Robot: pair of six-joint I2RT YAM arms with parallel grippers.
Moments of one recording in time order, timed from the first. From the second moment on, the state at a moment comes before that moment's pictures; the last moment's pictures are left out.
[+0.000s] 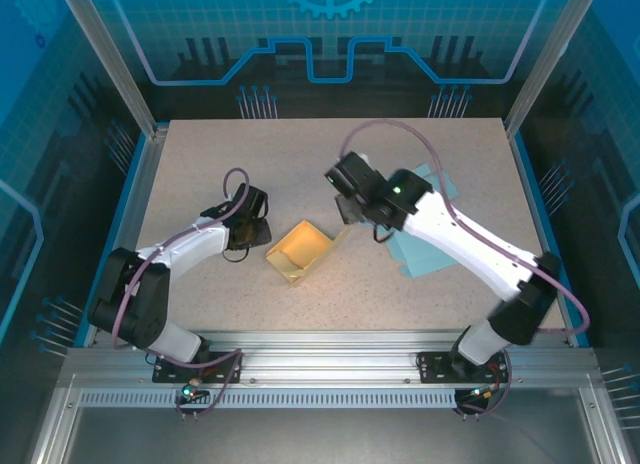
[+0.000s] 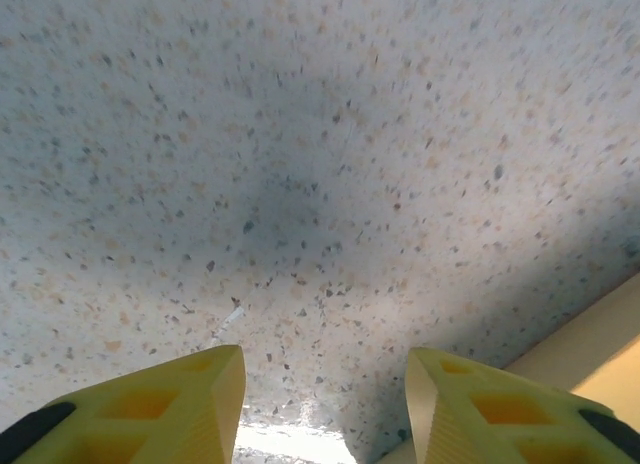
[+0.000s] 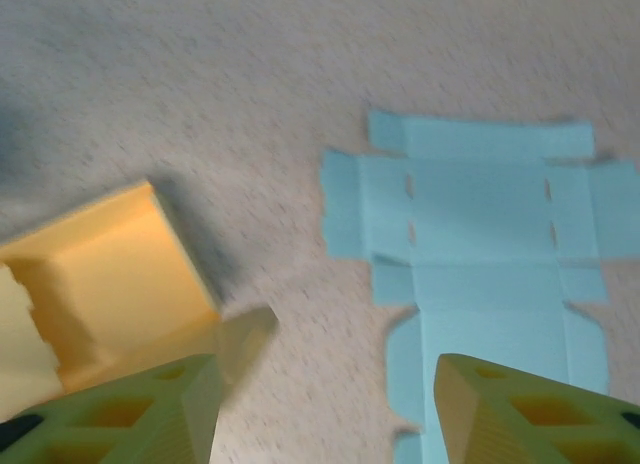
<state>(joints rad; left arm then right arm) -0.34 1.51 0.87 -0.51 -0.15 -0.64 0.84 1.53 1.57 -1.10 0.47 0.43</state>
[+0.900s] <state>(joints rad) -0.60 1.39 0.64 -0.34 0.08 -0.86 0.58 1.71 1.05 -0.51 -0.04 0.59</state>
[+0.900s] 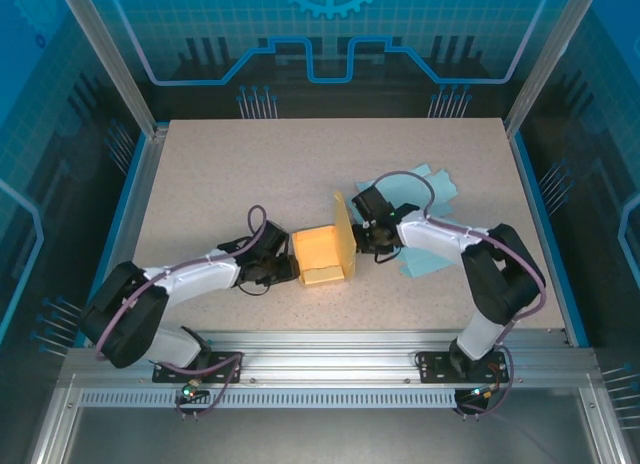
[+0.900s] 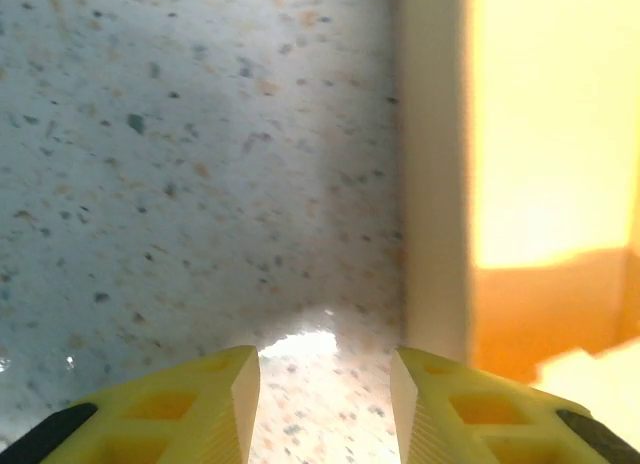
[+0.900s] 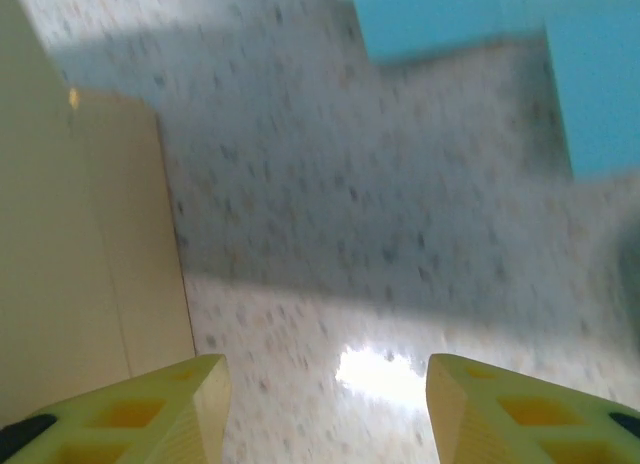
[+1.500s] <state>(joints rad) -0.52 1.49 0.95 -0.29 -0.10 -0.14 0.50 1.50 1.15 -0.72 0.16 0.54</state>
